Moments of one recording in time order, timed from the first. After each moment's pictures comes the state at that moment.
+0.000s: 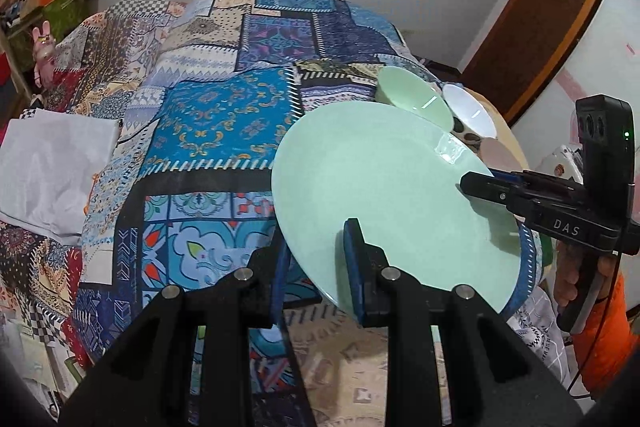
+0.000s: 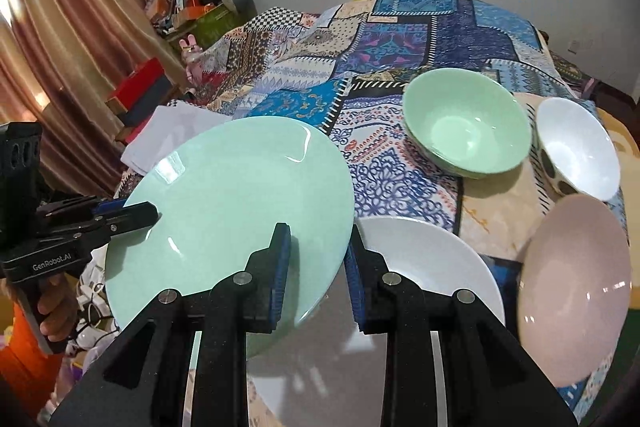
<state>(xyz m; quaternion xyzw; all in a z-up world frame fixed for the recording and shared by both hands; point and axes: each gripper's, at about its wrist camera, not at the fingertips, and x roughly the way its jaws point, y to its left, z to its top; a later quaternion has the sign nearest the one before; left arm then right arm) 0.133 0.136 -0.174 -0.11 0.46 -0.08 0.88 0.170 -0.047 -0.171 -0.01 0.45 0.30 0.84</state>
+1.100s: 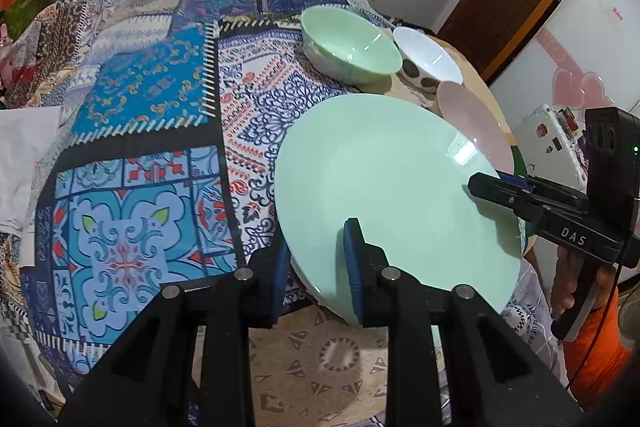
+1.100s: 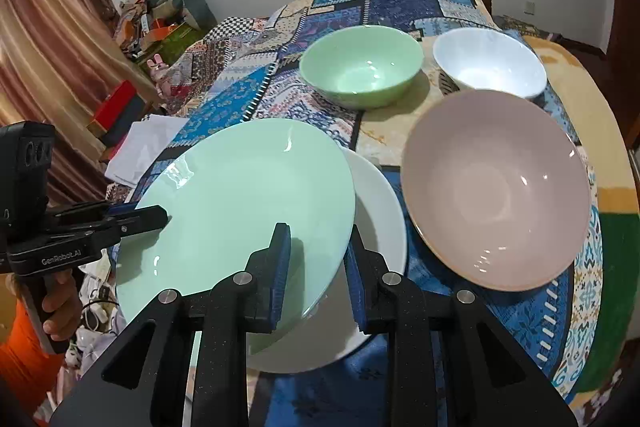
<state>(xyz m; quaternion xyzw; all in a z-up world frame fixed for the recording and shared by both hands) 0.149 0.047 -0.210 -0.09 0.51 -0.13 0.85 0.140 -0.138 -0.198 0.05 0.47 0.25 0.85</state>
